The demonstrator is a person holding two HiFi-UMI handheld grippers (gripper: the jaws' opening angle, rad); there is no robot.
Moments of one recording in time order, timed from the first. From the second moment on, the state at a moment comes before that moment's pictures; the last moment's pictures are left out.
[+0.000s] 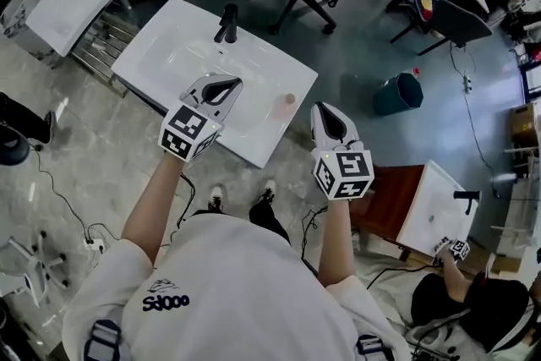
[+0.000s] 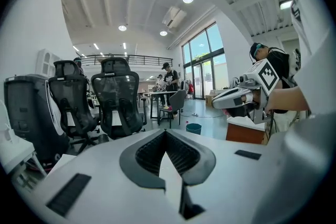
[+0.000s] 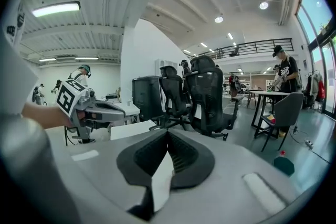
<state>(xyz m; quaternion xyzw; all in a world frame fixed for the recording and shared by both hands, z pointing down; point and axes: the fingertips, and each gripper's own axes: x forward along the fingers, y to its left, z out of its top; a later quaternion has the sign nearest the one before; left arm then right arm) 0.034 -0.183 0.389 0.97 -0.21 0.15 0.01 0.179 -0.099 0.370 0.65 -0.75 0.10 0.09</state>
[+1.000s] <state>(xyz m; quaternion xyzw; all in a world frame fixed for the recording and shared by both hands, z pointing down) 0.028 -0.197 0.464 0.93 -0.28 0.21 0.06 0.175 -0.149 0.496 0.55 -0.80 0.15 0.17</state>
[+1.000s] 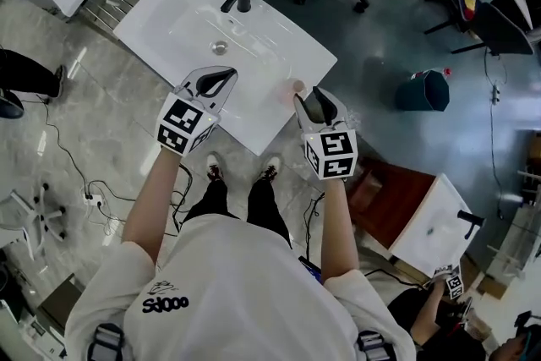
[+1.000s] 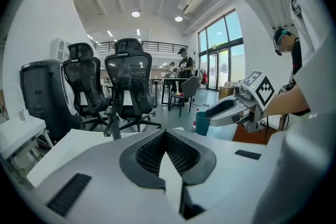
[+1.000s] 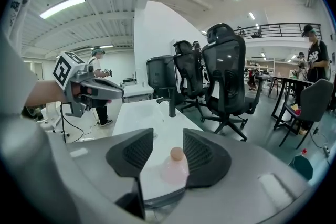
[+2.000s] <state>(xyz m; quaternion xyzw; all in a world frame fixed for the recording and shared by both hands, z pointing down) 0.023 -0.185 0.514 0.92 -0.29 0.25 0.08 0.176 -0.178 0.601 0.56 -0.78 0.20 0.20</state>
